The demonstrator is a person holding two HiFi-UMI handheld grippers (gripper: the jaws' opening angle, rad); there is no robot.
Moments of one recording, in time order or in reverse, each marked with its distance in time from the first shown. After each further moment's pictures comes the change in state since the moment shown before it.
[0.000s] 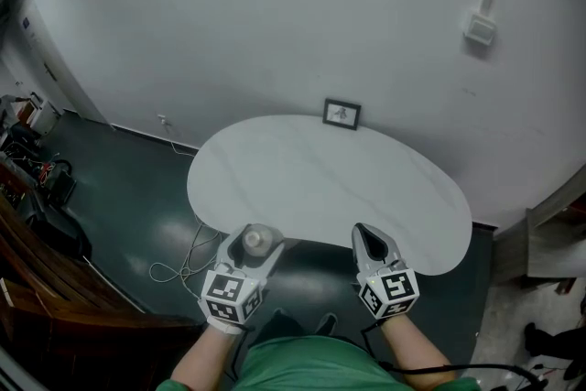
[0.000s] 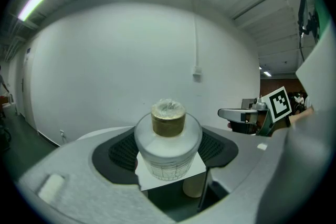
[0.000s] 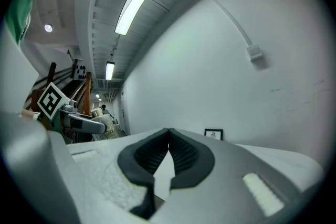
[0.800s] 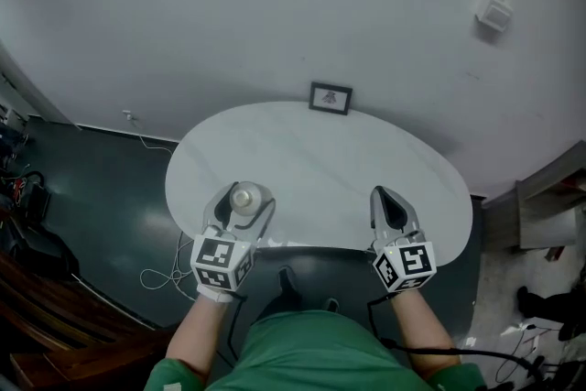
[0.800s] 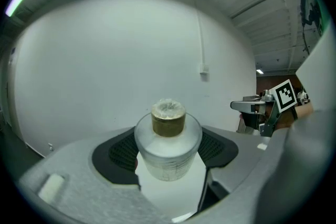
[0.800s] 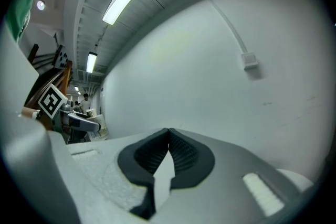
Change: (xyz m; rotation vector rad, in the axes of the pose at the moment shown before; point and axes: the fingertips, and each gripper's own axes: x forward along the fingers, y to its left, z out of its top) left arm 0.127 0.112 0.038 0.060 -0.012 -0.085; right arm 0.102 -0.068 0.034 -0.059 -0.037 -0.211
